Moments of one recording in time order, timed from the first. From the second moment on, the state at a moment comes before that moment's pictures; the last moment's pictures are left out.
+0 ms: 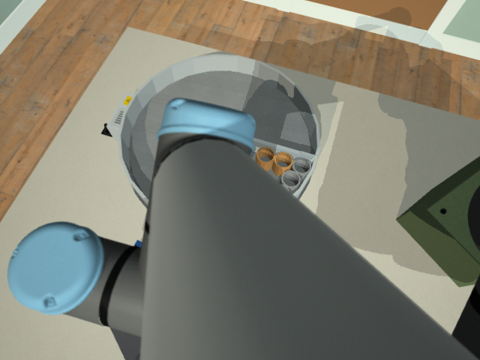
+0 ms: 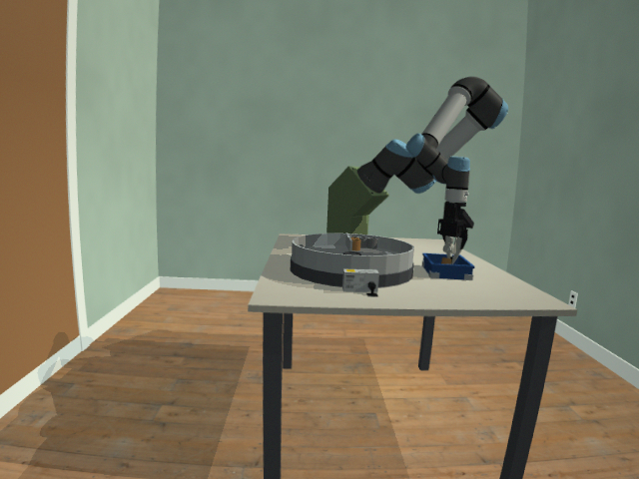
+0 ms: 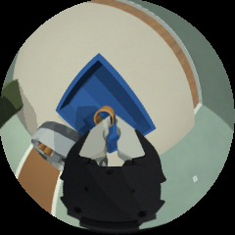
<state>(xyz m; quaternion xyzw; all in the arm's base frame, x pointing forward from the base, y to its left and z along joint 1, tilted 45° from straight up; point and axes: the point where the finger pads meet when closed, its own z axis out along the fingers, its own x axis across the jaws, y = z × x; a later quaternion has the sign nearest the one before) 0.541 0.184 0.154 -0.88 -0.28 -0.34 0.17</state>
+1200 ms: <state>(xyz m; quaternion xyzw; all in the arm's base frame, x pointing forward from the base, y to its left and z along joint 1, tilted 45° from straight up) 0.544 0.187 0.150 -0.88 -0.28 -0.34 0.17</state>
